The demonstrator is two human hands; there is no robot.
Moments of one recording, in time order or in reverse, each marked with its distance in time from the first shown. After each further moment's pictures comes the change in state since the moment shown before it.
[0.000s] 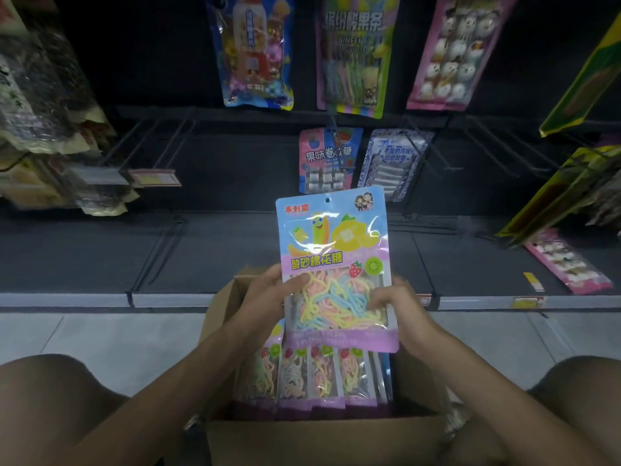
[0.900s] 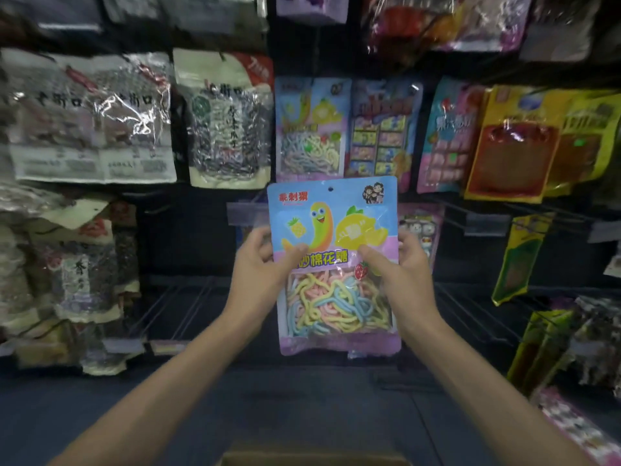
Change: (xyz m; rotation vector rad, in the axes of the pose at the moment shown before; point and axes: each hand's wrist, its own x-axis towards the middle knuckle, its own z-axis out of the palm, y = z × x) left_hand -0.010 0.293 0.029 0.055 0.205 0.750; right_hand -0.045 -0.287 0.001 0.205 0.203 -0.881
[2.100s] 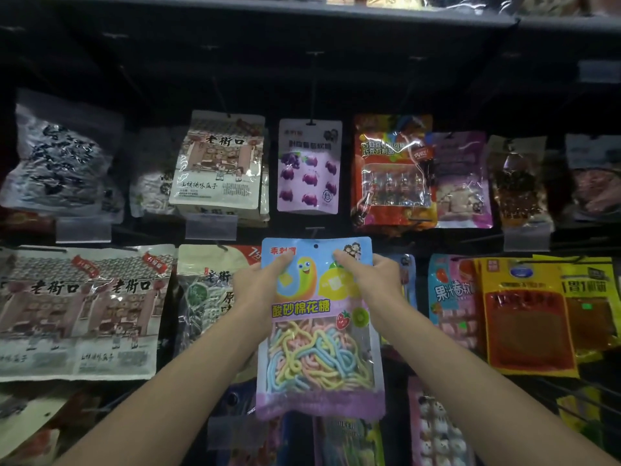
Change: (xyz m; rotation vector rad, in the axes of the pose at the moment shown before) left_hand 0.229 0.155 0.029 -0.229 0.179 -0.038; right_hand 0.234 -0.155 0.087 0.064 0.064 -0.116
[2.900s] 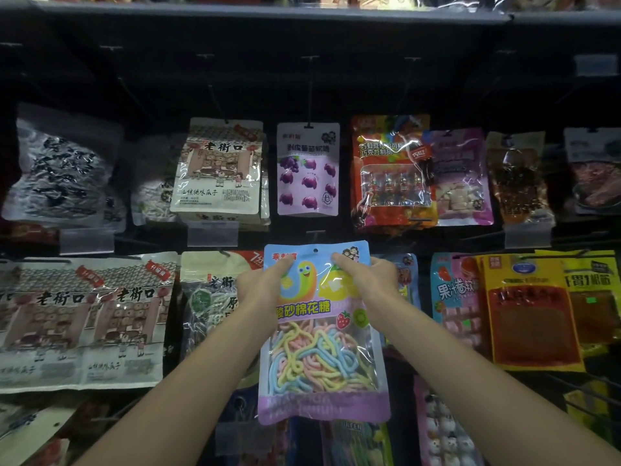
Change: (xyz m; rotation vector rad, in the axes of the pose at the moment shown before) left_hand 0.045 -0.015 0.002 -0.004 0.102 -0.113; right_hand 0.019 0.011 0.009 -0.012 0.028 0.071
